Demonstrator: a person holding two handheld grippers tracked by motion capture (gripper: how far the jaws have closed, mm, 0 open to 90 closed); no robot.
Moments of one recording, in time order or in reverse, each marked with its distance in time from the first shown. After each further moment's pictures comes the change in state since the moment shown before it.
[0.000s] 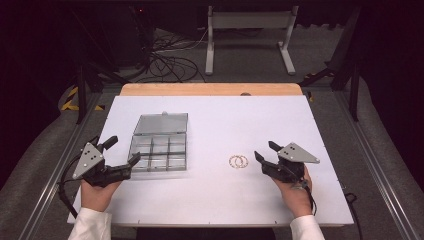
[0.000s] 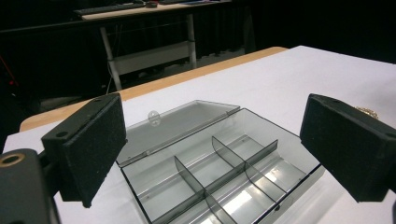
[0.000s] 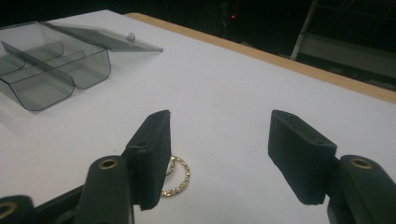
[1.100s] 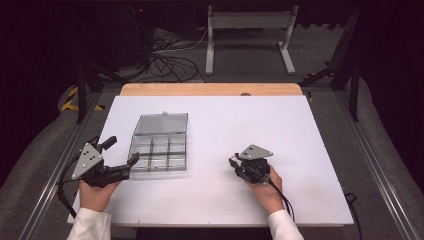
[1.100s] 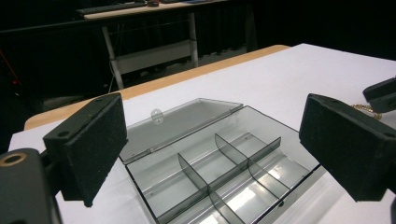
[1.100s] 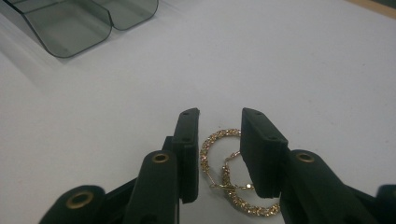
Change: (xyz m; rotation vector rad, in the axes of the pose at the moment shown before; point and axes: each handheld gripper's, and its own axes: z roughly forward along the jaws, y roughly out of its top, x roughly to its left) left arm 0.002 -0.001 -0.002 0.003 0.004 0.002; right arm 0.053 -0.005 0.067 0.235 0.118 -0.065
